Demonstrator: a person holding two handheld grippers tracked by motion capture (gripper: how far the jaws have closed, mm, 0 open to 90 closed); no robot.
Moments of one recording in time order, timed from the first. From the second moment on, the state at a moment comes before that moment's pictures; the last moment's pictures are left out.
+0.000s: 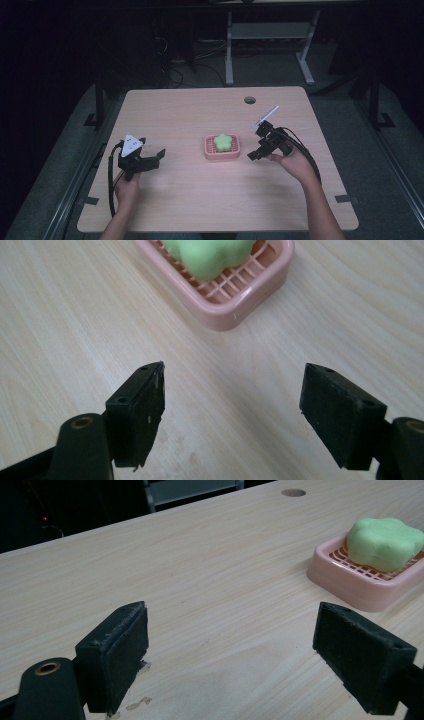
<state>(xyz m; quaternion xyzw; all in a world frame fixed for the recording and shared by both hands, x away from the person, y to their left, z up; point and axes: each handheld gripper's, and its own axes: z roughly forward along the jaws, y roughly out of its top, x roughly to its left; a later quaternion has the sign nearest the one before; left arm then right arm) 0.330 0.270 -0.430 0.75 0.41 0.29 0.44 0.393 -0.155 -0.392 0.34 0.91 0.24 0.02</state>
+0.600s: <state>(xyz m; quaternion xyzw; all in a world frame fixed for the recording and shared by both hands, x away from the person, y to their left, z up) 0.330 0.269 -0.431 0.75 0.41 0.29 0.44 0.374 -0.182 -0.403 0.36 0.90 0.25 0.02</state>
